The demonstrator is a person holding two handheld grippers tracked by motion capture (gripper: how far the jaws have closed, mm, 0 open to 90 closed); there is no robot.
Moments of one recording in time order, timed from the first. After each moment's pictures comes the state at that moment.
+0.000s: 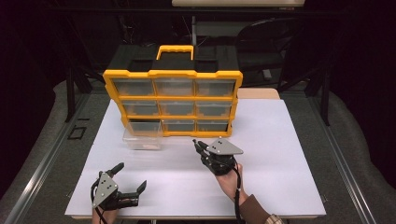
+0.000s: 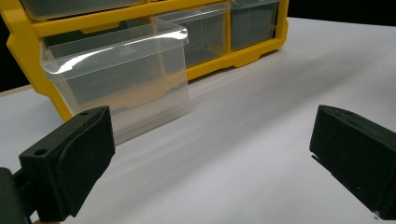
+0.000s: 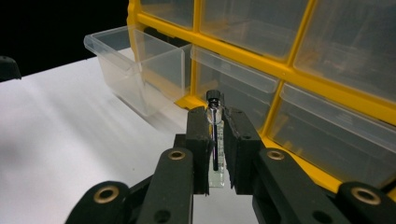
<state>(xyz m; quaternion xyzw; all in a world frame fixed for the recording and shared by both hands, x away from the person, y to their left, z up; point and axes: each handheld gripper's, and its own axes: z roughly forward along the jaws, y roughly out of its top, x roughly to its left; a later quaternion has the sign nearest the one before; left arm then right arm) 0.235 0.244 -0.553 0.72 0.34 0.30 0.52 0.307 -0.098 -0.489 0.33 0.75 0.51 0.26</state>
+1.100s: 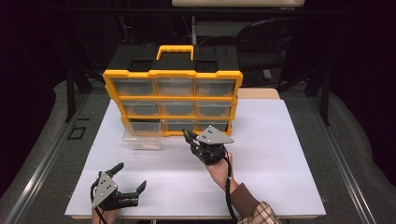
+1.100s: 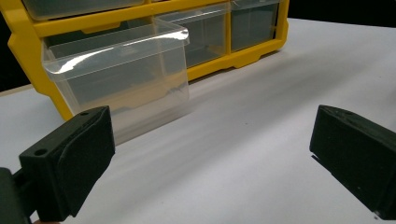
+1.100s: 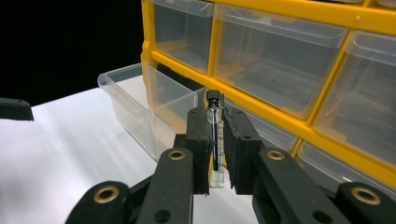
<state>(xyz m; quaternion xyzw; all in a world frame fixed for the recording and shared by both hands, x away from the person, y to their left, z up) 0.235 0.245 -0.553 0.72 0.34 0.30 0.52 0.328 -0.073 -0.466 0.30 0.74 0.54 0.26</state>
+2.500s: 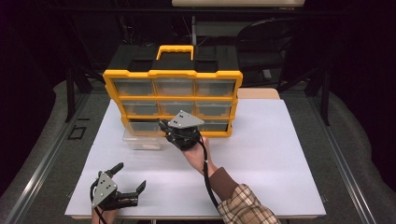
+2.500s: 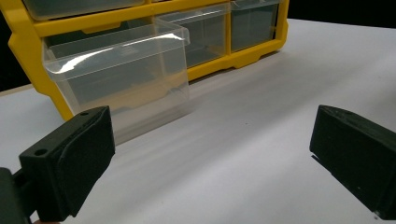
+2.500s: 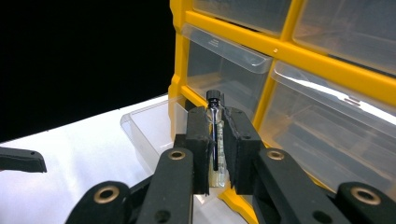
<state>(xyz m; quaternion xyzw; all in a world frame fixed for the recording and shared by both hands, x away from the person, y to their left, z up) 0.235 0.246 -0.553 0.72 0.34 0.30 0.53 0.359 -0.008 -0.439 0.25 0.76 0.55 0.24</state>
